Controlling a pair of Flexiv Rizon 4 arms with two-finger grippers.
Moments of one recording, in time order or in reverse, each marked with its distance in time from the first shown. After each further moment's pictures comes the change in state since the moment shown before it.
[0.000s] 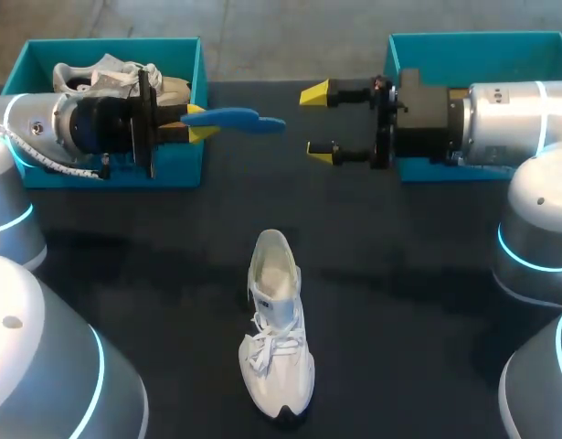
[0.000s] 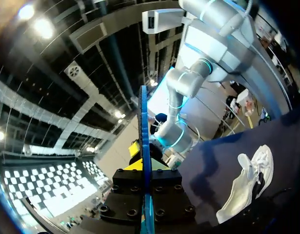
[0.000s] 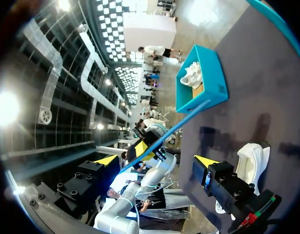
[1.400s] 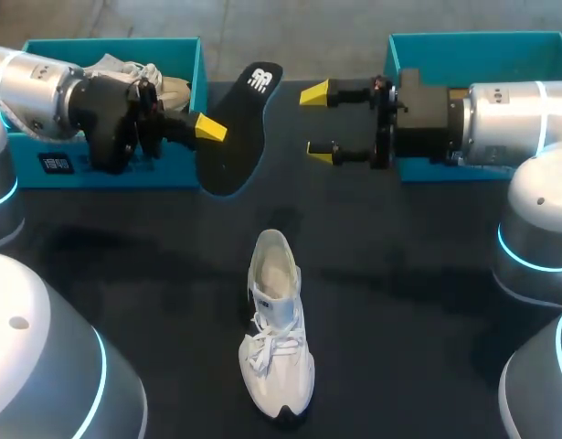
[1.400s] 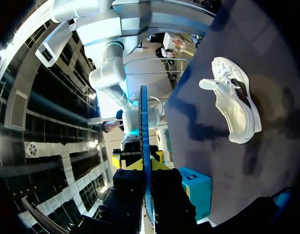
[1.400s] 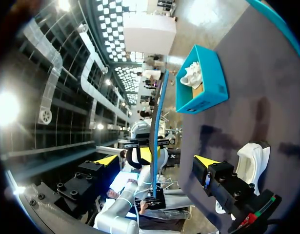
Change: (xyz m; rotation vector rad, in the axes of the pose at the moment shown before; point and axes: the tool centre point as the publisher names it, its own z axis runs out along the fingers) left arm 0.011 0.016 0.001 -0.085 0.310 0.800; right arm 0.000 0.000 0.000 0.000 0.000 0.000
